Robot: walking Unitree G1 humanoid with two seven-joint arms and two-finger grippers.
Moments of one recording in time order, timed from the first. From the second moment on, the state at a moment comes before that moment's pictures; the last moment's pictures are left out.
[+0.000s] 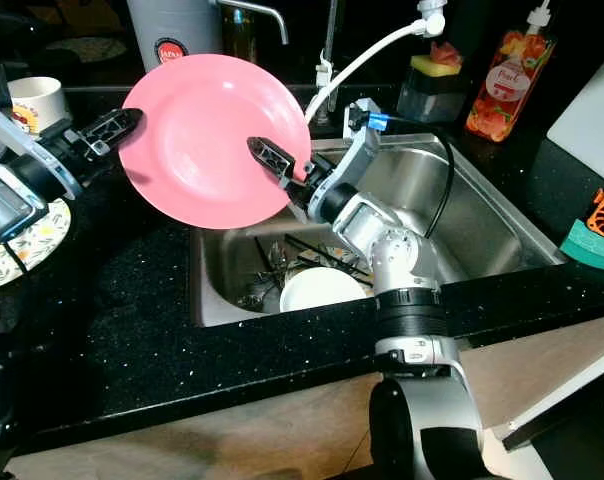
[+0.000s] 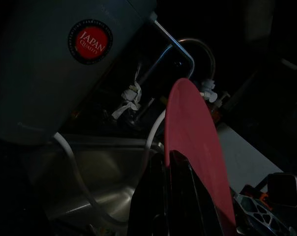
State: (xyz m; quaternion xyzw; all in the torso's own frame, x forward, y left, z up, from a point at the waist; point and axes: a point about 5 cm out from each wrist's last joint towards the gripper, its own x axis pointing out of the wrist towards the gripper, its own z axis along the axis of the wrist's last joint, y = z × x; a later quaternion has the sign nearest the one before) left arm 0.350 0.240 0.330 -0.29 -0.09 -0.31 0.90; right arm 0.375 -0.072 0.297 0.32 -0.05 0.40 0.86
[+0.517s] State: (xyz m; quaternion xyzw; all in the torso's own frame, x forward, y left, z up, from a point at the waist) left arm 0.350 0.242 0.326 -0.29 -0.09 -0.30 0.90; right arm 0.372 -0.075 0.301 0.35 -0.06 0.41 0.84
